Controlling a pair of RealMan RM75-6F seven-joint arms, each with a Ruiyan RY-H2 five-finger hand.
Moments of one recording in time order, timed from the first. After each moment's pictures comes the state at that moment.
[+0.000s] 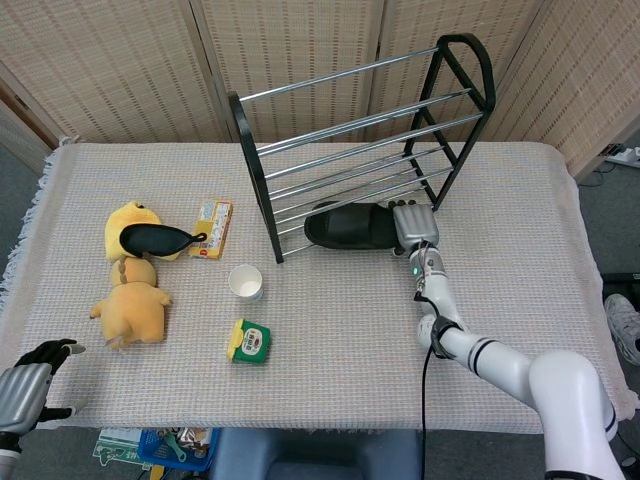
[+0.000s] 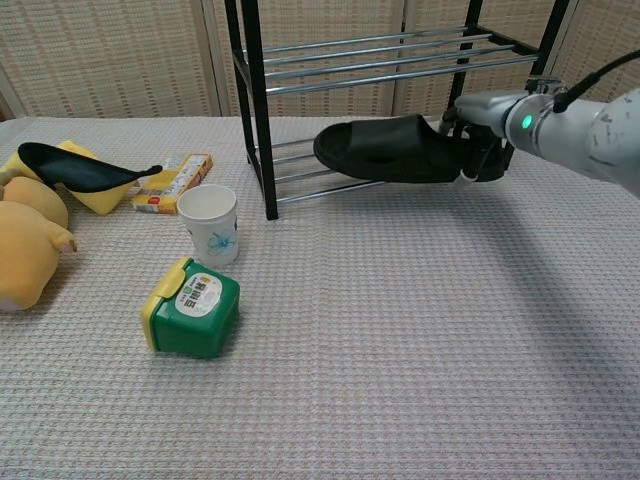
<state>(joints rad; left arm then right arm) -0.08 -1.03 0.05 -1.72 1.44 1.34 0.05 1.04 -1.72 0.31 -0.93 -0.50 0.75 -0.68</state>
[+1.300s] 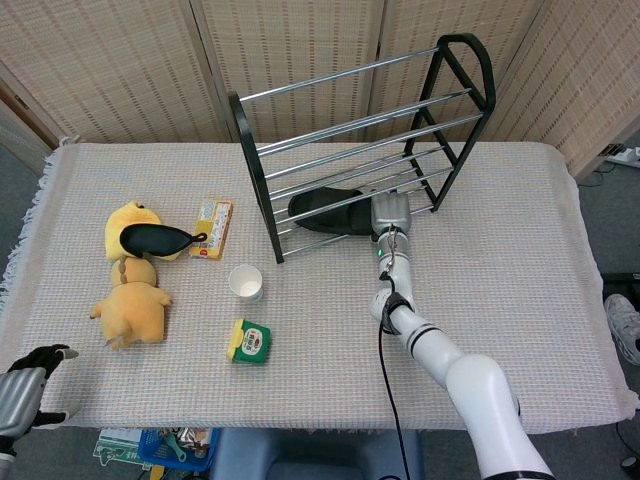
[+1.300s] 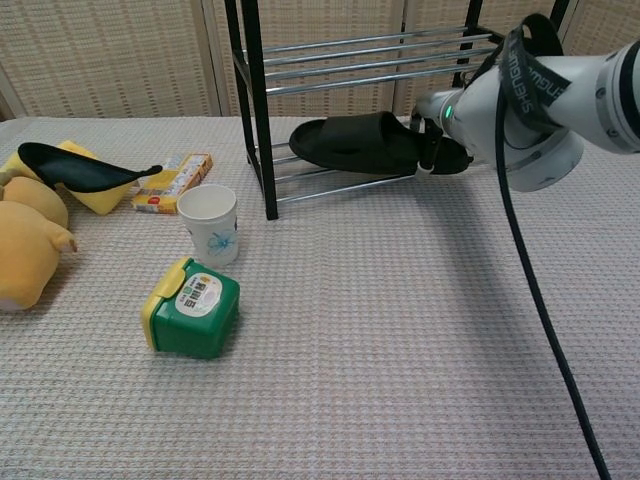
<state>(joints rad) -0.07 -1.02 0.06 -1.73 1.41 1.32 0.07 1.28 -2.00 0.46 -0.42 -0.25 0.59 -0.93</state>
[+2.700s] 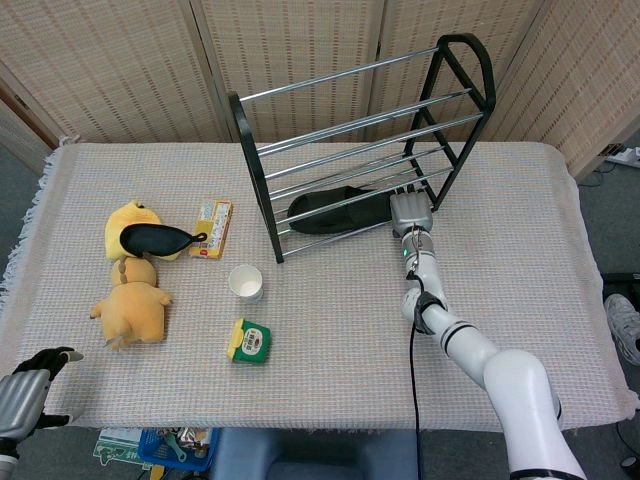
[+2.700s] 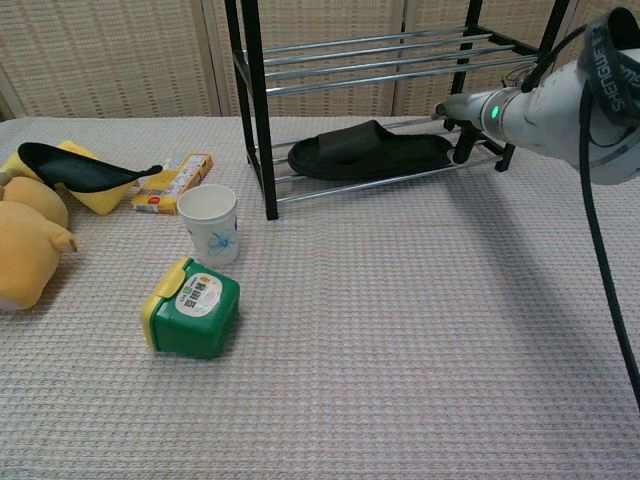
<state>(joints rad) -0.07 -1.01 0.06 -1.75 1.42 1.31 0.08 1.16 -1.87 0.39 -0.54 -0.37 0.53 -0.85</state>
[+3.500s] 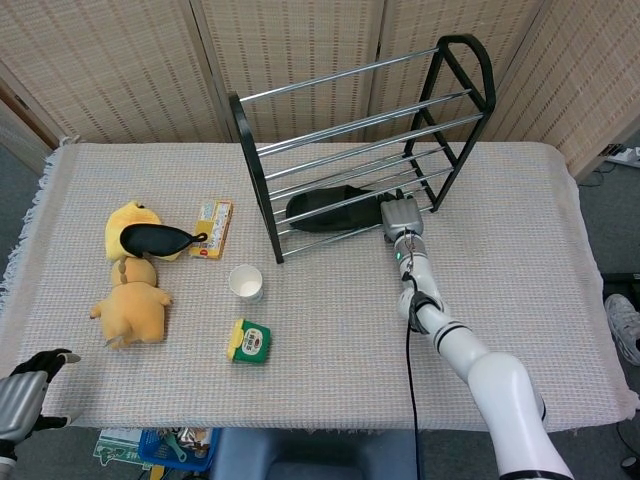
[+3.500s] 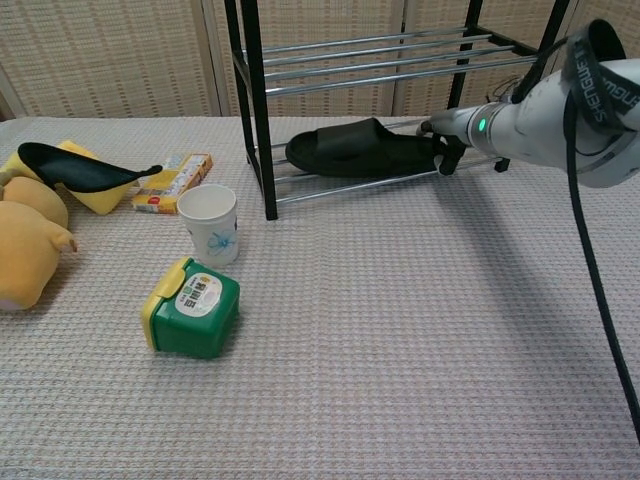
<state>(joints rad) -0.07 -1.00 0.06 -1.76 1.41 1.31 0.08 1.18 -1.91 0.38 -0.45 -0.41 0.40 -0.78</state>
